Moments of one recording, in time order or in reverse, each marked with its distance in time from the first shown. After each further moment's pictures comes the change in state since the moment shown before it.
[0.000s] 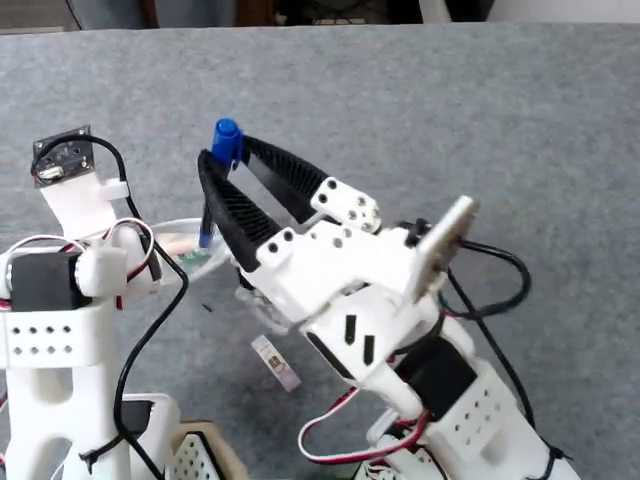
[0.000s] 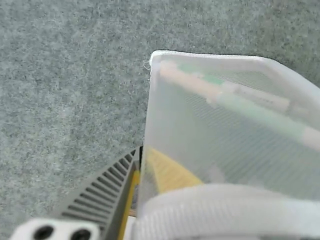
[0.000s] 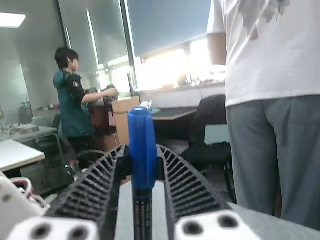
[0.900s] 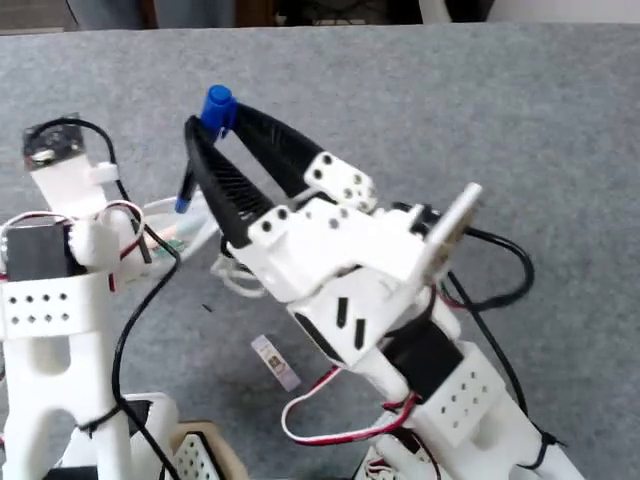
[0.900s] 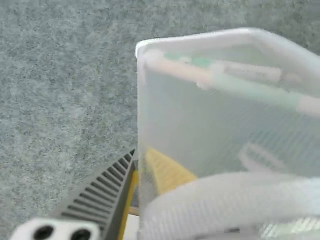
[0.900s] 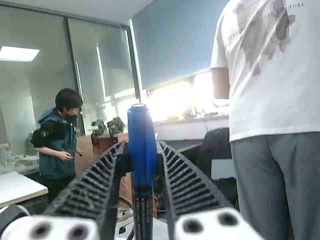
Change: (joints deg) left arm 0.0 3.3 -4.2 1.3 -1.1; right arm 0.1 5.6 -5.8 -10.3 0.0
